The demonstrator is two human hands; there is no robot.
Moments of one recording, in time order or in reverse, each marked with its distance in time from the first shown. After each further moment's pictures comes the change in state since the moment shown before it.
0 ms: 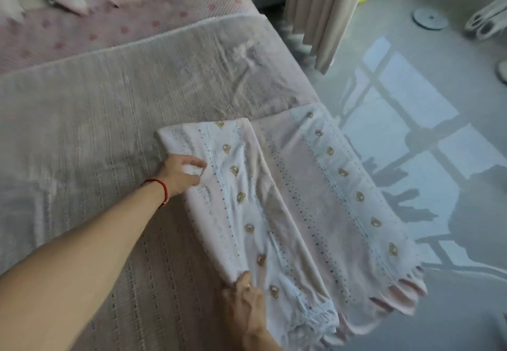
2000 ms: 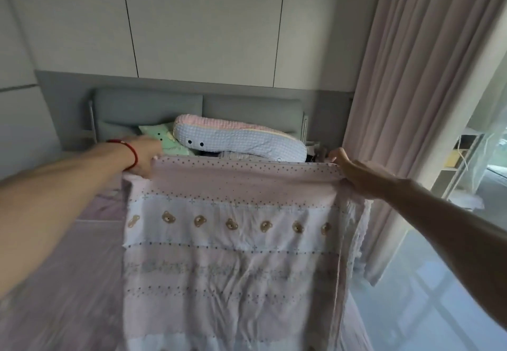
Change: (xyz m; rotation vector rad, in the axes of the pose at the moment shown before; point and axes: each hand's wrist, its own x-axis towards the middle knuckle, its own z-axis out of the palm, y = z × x) left_hand -0.198 0.233 -0.542 0.990 0.471 -0.103; right_hand 0.082 -0.256 -0.630 -0.694 0.595 -0.702
